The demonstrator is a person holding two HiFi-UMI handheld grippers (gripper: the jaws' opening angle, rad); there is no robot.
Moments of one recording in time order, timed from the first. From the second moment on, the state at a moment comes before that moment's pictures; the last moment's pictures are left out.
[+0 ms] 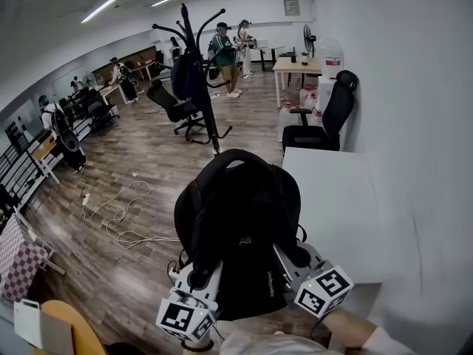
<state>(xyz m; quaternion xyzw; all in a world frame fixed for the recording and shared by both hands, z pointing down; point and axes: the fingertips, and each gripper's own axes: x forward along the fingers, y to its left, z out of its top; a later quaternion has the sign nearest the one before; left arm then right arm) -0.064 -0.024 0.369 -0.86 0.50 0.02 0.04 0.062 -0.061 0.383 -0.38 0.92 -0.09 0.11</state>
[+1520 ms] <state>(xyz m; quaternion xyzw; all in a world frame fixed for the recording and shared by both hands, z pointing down) -0.186 -0.234 0.330 -0.90 0.44 0.04 0.05 -0.055 -0.260 0.349 -0.43 0.89 -0.07 0.11</state>
